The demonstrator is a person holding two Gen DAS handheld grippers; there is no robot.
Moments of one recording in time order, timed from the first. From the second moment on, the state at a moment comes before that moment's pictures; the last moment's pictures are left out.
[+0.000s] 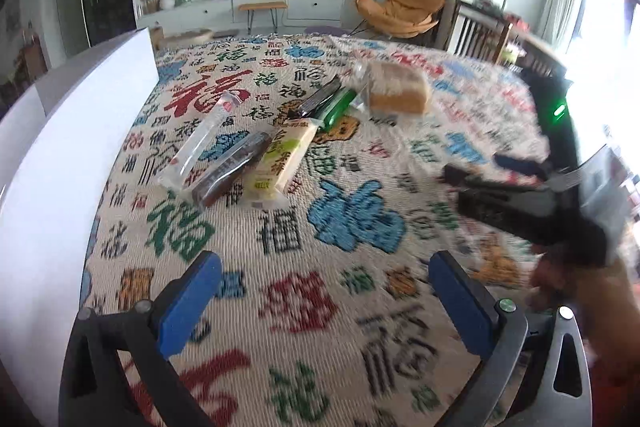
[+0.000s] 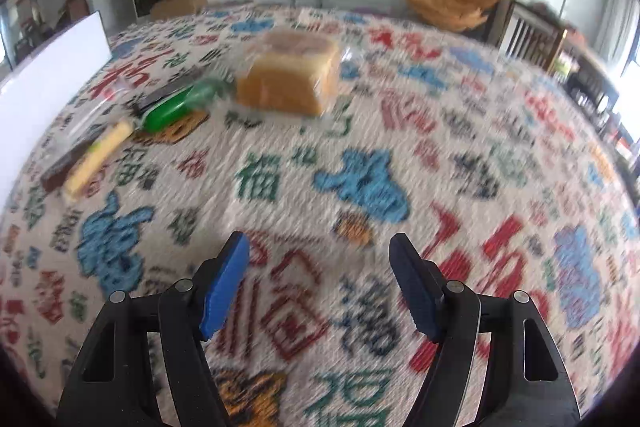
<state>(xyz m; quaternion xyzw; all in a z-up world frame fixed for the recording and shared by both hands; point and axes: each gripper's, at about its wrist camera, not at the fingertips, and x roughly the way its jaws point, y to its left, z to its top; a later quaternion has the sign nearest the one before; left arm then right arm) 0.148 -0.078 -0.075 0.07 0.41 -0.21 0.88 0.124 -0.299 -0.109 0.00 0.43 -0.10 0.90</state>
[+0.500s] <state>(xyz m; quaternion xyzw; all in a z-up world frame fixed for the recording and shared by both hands) 0.199 -0.072 -0.116 0.06 0.47 -0.13 0.87 0.143 -0.323 -0.122 0.05 0.45 -0.08 0.89</state>
